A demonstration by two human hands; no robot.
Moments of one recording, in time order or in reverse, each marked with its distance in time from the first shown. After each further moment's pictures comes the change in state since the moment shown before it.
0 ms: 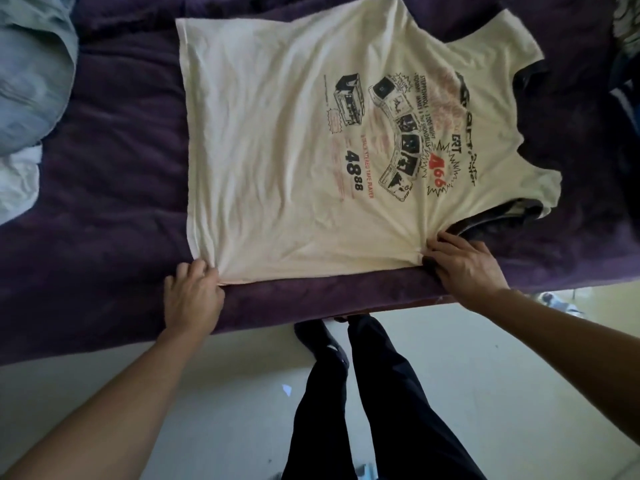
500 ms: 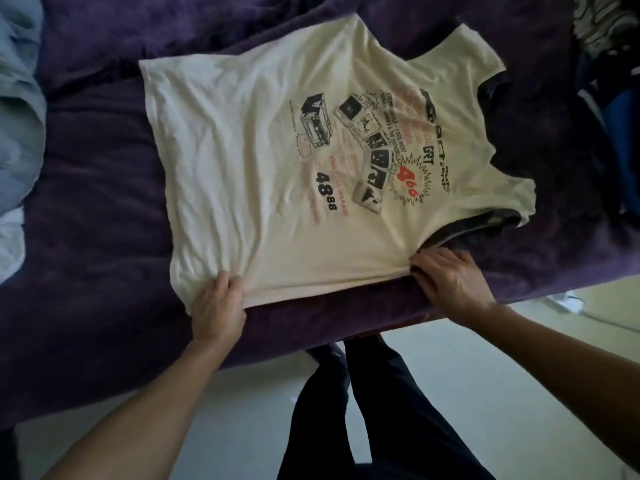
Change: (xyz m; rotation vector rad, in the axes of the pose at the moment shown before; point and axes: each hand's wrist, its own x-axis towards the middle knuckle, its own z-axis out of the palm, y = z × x) left_hand 0.036 0.061 -0.039 -0.041 -0.106 0.109; right_hand 0.005 0.003 -0.012 0.125 0.196 -0.011
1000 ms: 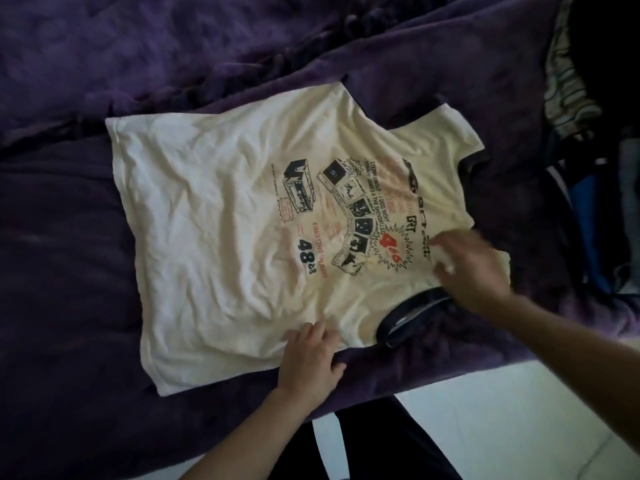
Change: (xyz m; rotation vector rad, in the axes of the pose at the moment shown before) left_hand 0.040 0.143 -0.025 -0.251 -0.177 0.421; right_hand 0.116 0.078 -0.069 0.047 -0.065 0.288
